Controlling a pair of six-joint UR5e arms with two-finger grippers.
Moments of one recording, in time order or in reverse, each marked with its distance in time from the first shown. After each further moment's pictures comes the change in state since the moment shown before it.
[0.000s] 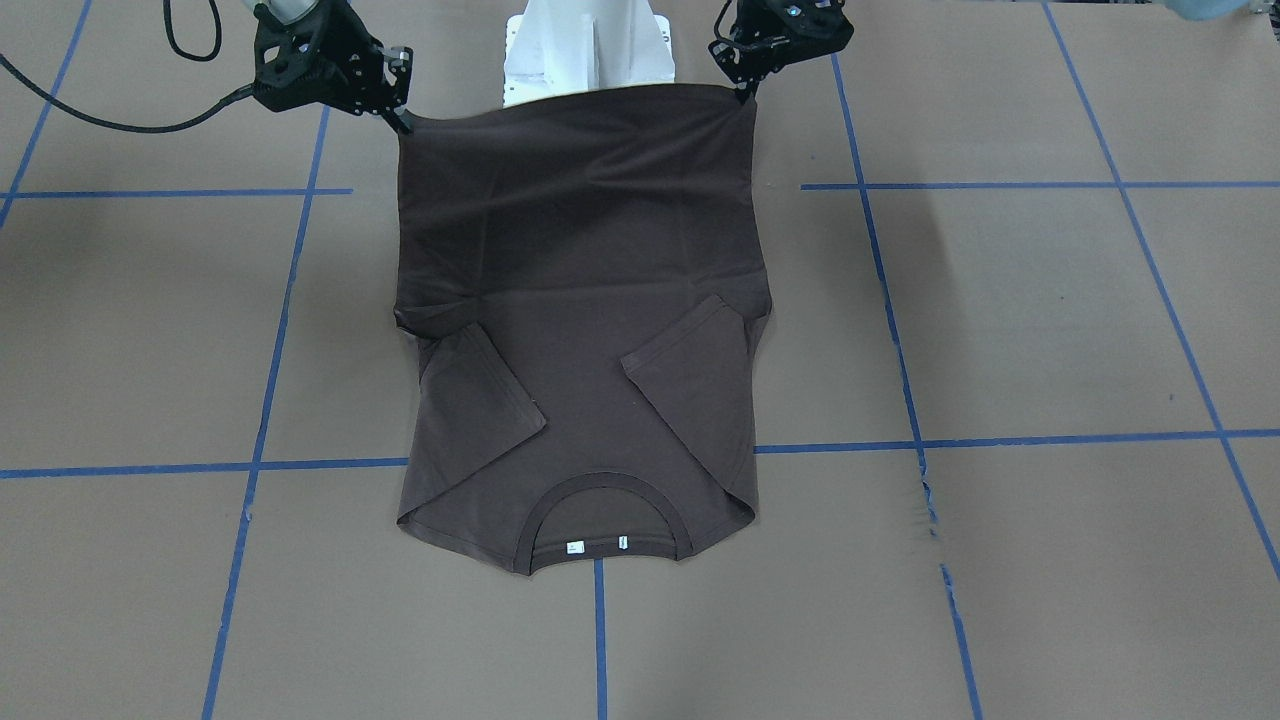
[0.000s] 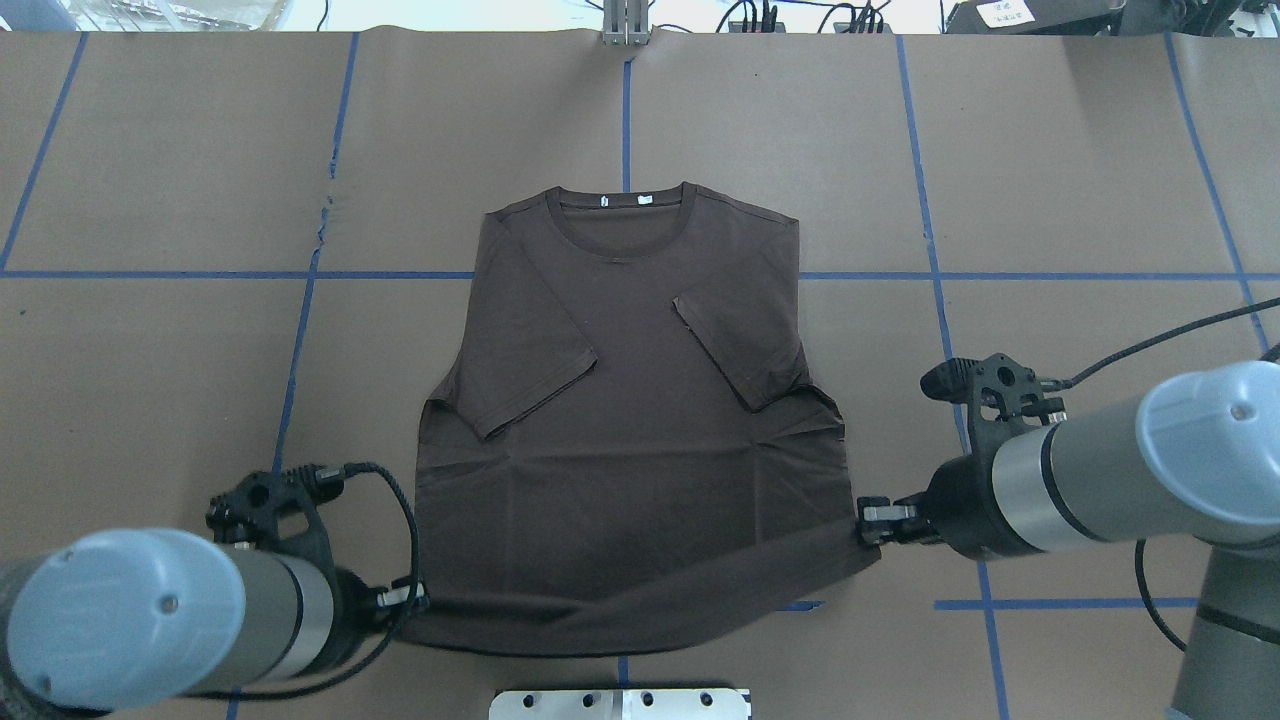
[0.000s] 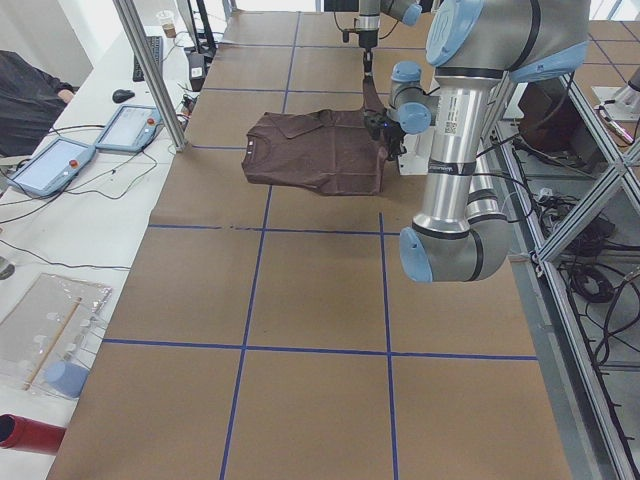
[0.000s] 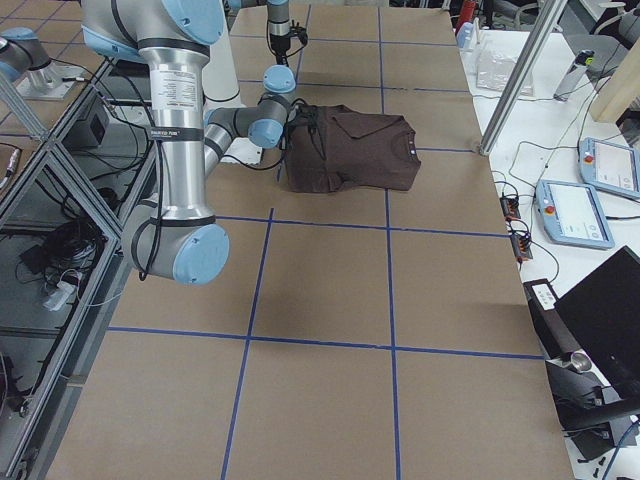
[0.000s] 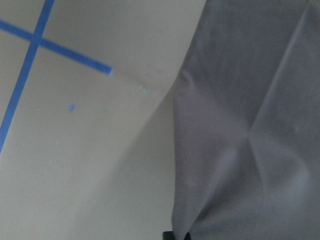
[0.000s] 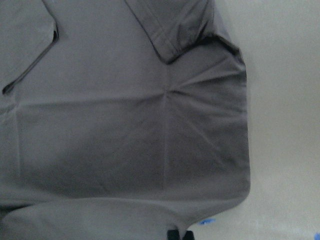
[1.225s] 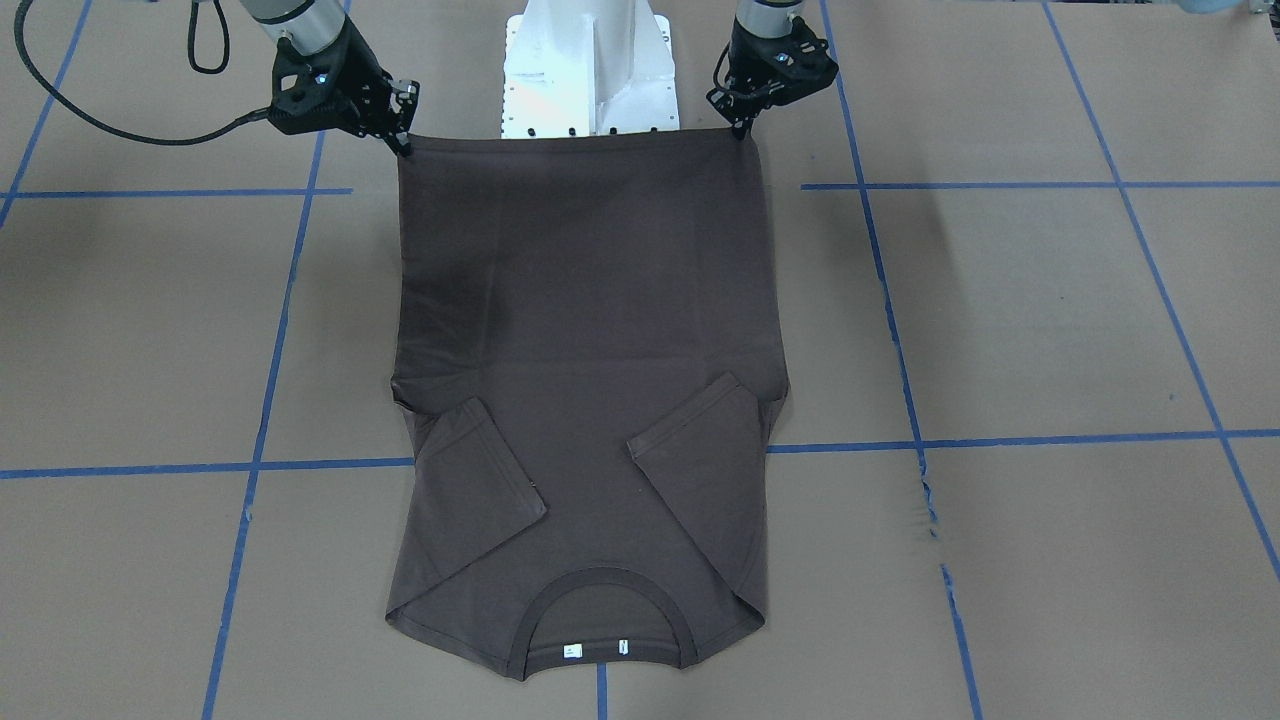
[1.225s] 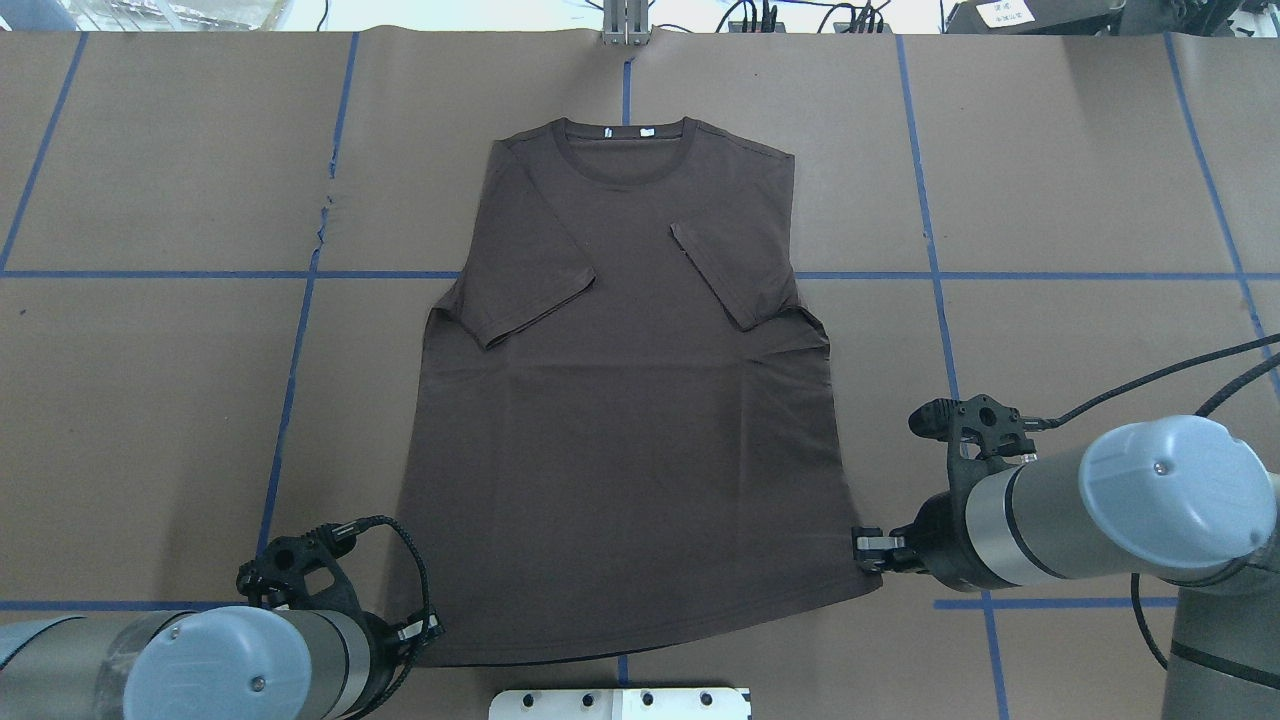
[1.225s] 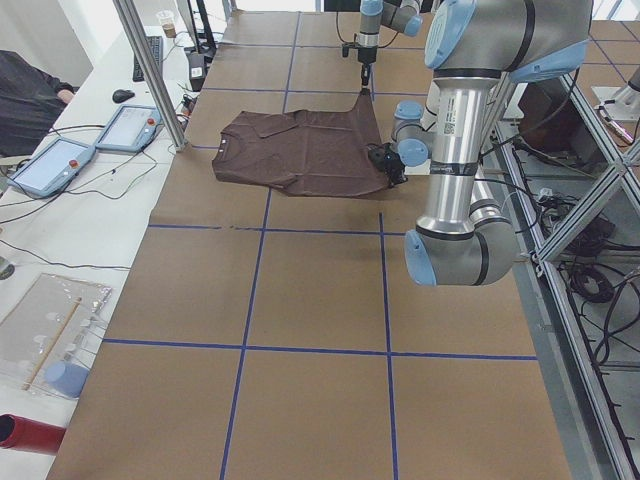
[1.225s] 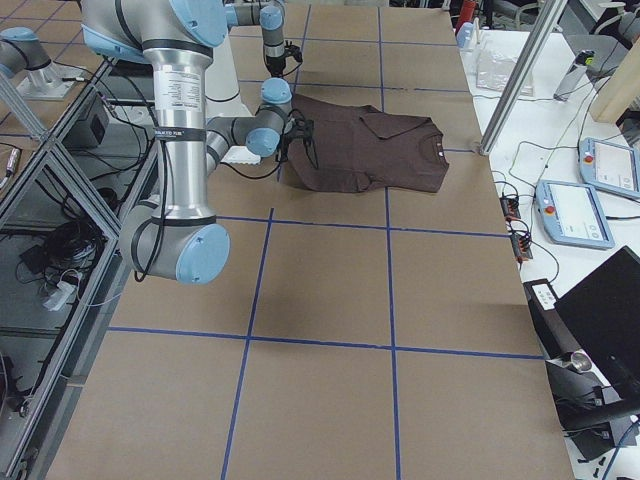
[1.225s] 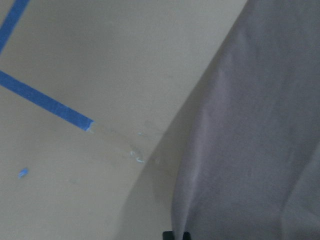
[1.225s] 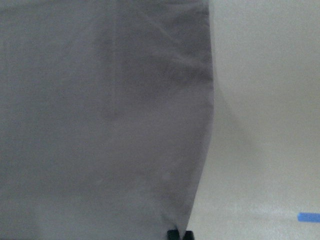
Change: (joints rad) left arm 0.152 0.072 0.092 -0.138 0.106 -0.240; right arm -0.119 -0.072 0.003 0.004 -0.057 0.080
